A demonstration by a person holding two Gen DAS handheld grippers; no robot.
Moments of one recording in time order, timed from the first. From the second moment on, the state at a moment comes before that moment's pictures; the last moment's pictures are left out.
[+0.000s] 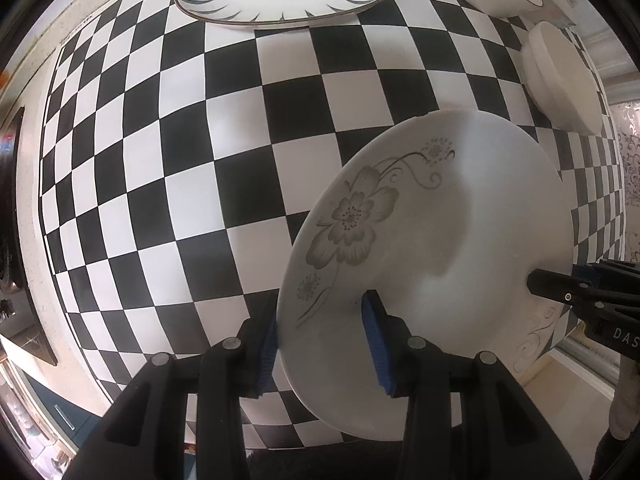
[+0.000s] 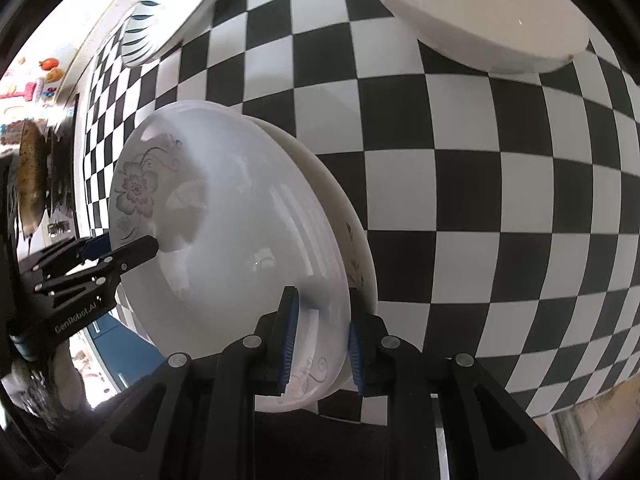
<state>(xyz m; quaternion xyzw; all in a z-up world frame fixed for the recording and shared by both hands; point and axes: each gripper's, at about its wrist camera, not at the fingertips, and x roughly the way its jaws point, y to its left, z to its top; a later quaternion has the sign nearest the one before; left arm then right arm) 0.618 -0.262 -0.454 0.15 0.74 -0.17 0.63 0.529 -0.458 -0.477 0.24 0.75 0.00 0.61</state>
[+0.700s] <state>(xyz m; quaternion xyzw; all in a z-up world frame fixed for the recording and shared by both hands) 0.618 -0.294 -0.457 0.20 0.74 -0.15 0.62 0.559 -0.427 -0.478 0.19 0.80 -0.05 0.57</state>
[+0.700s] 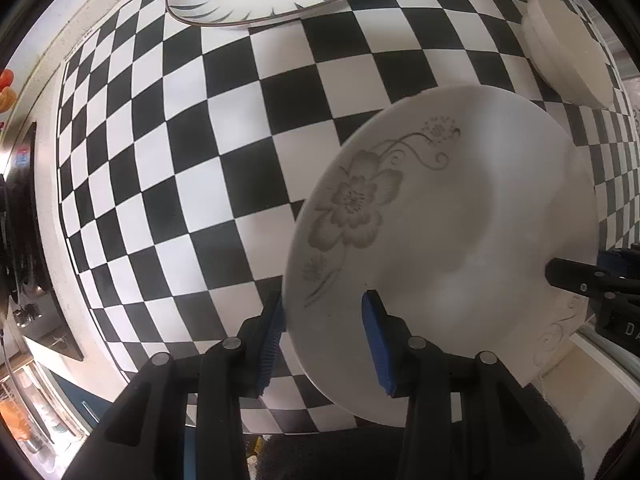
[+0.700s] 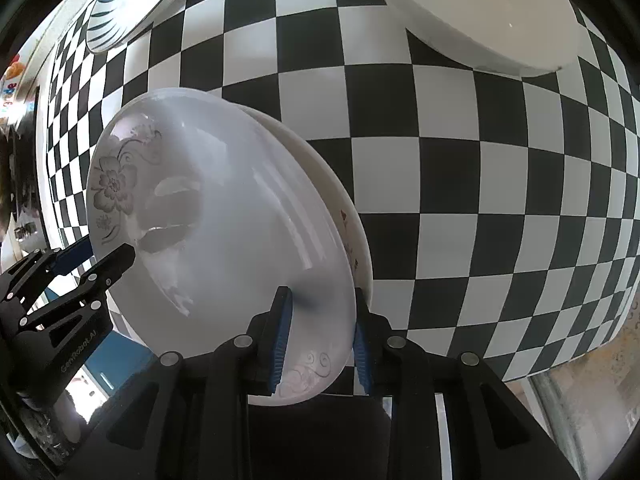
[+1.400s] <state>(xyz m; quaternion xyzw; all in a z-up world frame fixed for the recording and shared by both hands) 0.611 -0.262 -0.467 0.15 0.76 -0.16 0.61 0.566 -0.433 -0.486 0.28 0.79 -0.01 0.55</state>
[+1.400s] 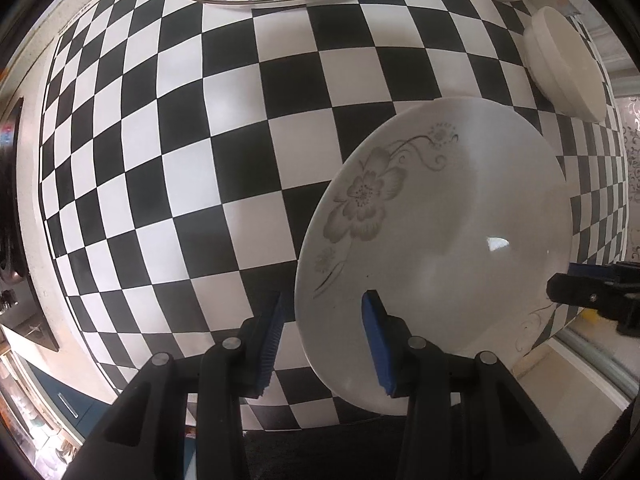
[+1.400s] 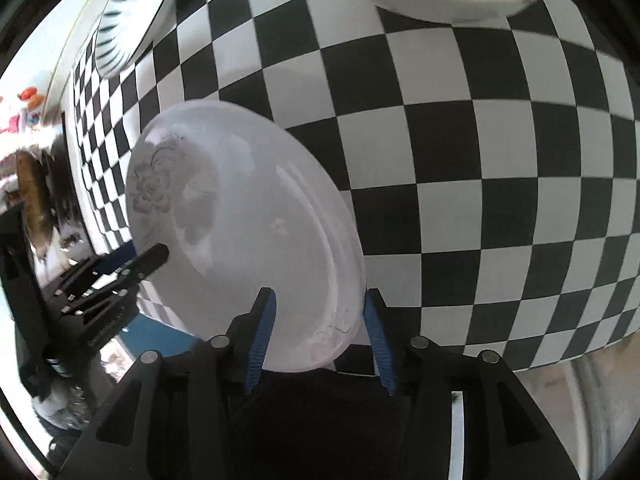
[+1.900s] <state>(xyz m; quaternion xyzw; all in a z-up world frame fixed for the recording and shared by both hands) 0.686 -0.222 -0.390 0.05 0.69 -0.14 0.71 0.658 -0.394 -0.405 0.17 0.67 -0.02 0.72</state>
